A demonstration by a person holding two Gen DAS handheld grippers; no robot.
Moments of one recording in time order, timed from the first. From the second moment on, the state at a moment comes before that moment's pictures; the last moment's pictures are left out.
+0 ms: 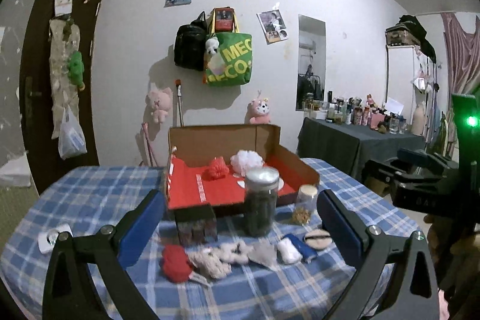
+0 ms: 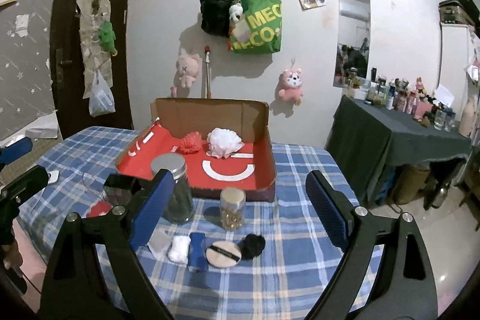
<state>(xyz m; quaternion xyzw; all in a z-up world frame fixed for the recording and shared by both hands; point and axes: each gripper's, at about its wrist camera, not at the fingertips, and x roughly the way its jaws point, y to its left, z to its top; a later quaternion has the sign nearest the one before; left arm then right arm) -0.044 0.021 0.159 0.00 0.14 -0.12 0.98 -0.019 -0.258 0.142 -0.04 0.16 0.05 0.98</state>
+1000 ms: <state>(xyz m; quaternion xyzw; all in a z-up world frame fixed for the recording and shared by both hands) 0.003 0.022 0.025 0.01 0.23 -0.08 0.97 0.001 -0.265 -0.004 0.00 0.19 0.00 0.98</state>
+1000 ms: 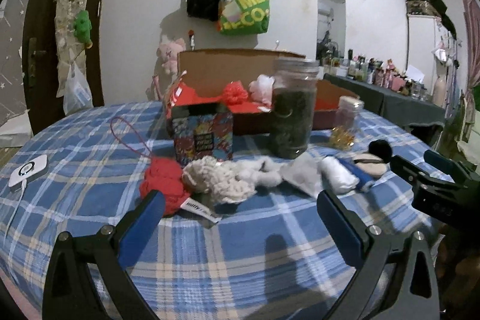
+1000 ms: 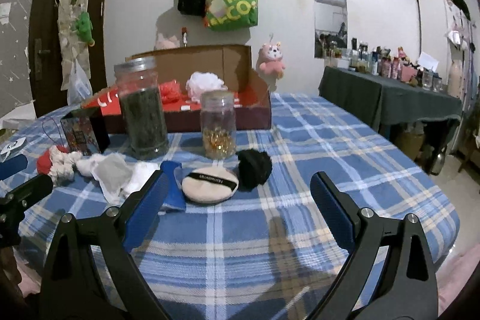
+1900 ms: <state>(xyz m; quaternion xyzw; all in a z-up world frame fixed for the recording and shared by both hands) 0.039 0.081 0.029 -0.04 0.31 -0.04 0.95 0.044 -0.282 -0.011 0.02 0.31 0.01 0.95</state>
